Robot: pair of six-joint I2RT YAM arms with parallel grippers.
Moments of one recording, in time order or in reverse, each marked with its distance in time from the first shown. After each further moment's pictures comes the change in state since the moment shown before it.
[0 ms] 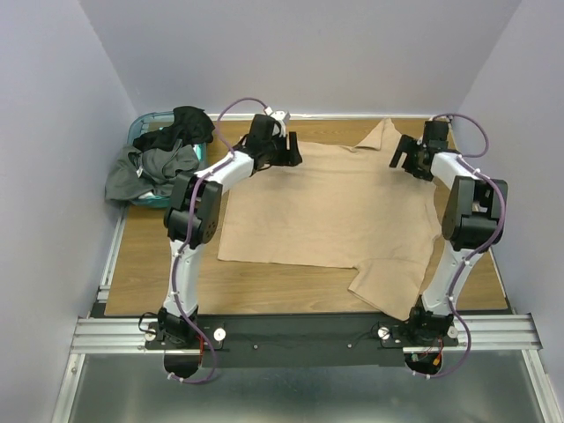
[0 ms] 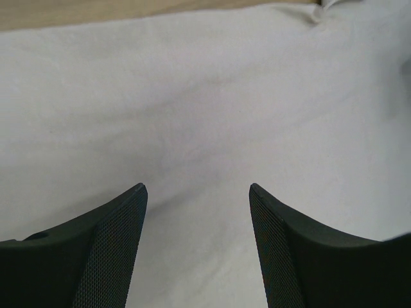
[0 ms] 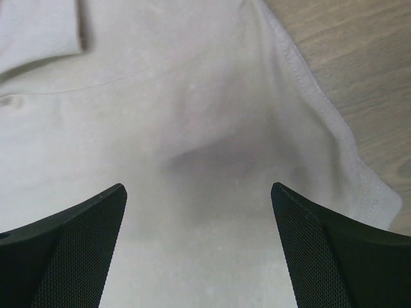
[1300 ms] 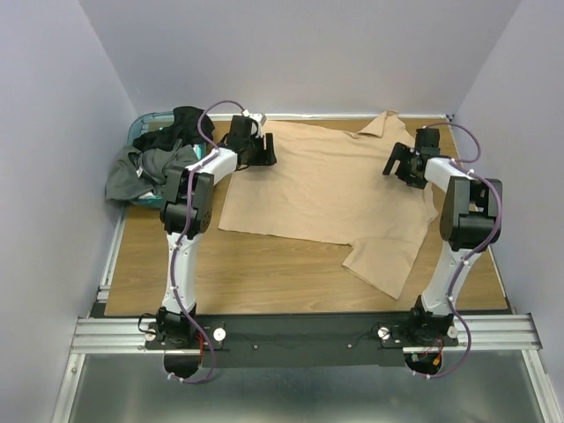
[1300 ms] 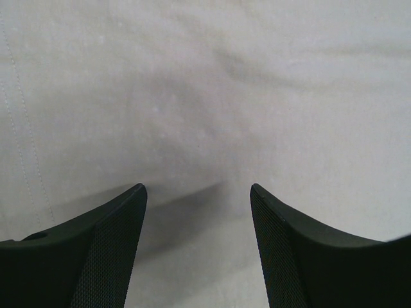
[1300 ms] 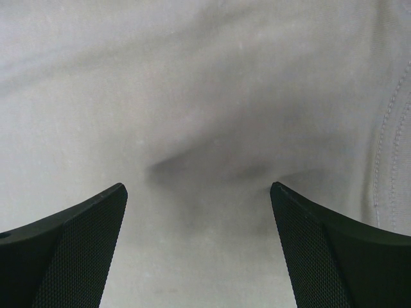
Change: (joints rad) left arm 0.142 0.019 -0.044 -0.034 -0.048 0.097; right arm 0.035 -0.042 -0.109 0.024 -0.015 0.054
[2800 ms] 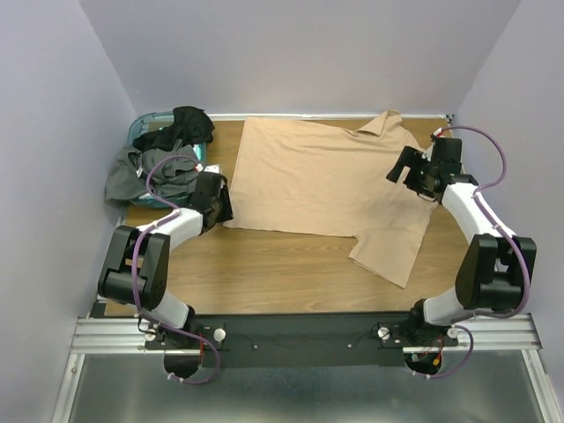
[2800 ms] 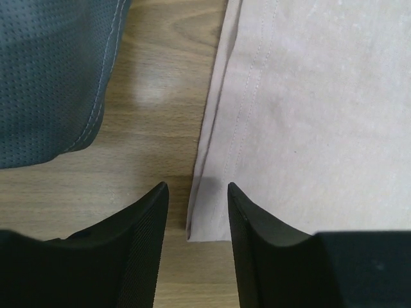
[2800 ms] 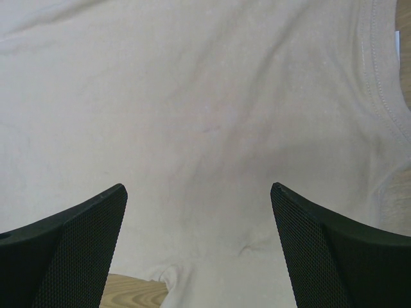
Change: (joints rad) left arm 0.028 -0.726 -0.916 0.060 -0.356 -0.124; right arm 0.002 -0.489 -0.265 -0.073 -0.105 -0.002
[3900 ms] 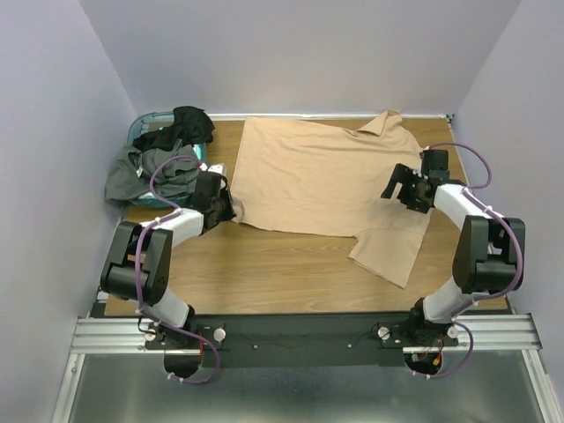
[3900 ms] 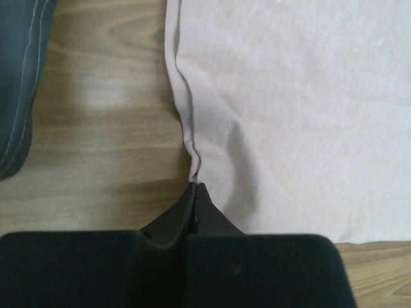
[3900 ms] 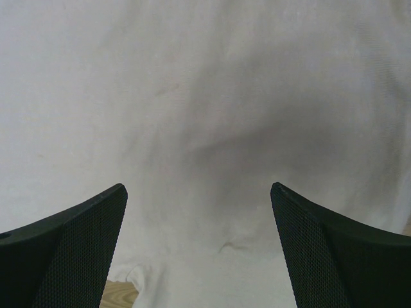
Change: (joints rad) left arm 0.010 0.020 -0.033 0.100 0.148 -0.013; right arm 0.008 0.100 -0.073 0.002 0.008 -0.001
